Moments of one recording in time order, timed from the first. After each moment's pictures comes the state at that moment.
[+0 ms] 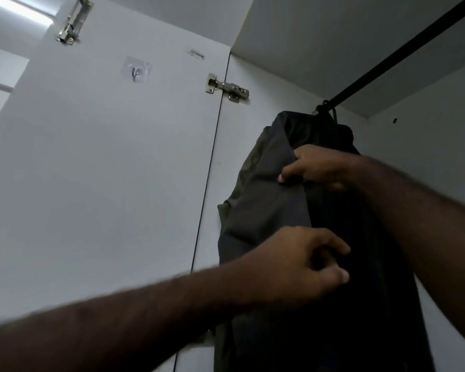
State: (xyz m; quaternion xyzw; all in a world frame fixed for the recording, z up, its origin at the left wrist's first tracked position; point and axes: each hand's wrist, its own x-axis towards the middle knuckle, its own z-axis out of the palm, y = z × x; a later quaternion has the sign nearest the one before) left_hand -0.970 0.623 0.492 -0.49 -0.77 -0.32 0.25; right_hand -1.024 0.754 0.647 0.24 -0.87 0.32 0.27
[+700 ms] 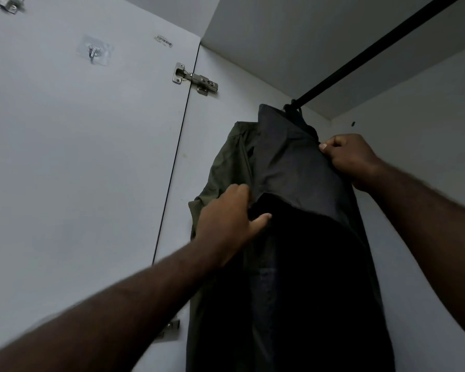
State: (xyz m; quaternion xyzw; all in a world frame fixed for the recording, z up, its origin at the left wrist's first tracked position) left_hand -1.045 0.639 0.521 -0.23 -0.75 -0.22 0.57; right_hand -1.029 0.870 0.661 0.14 -0.74 0.37 0.54
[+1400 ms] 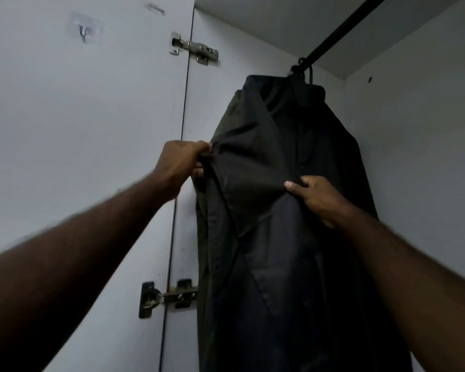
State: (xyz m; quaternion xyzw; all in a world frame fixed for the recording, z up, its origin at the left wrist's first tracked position) left_hand -1.071 0.552 0.569 -0.26 -0.63 -0.64 0.36; right_hand -1.109 0.831 0.533 0.20 -0.75 0.53 0.35
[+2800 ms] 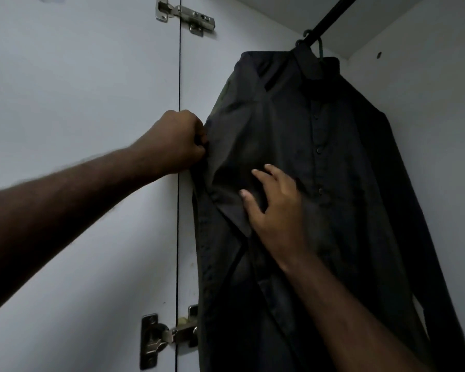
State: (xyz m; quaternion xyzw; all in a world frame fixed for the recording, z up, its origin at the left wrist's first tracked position) left_hand -1.111 0.516 0.598 -0.23 -0.81 -0.09 0.54; right_hand -1.168 0.705 0.475 0.19 -0.62 0.22 0.72
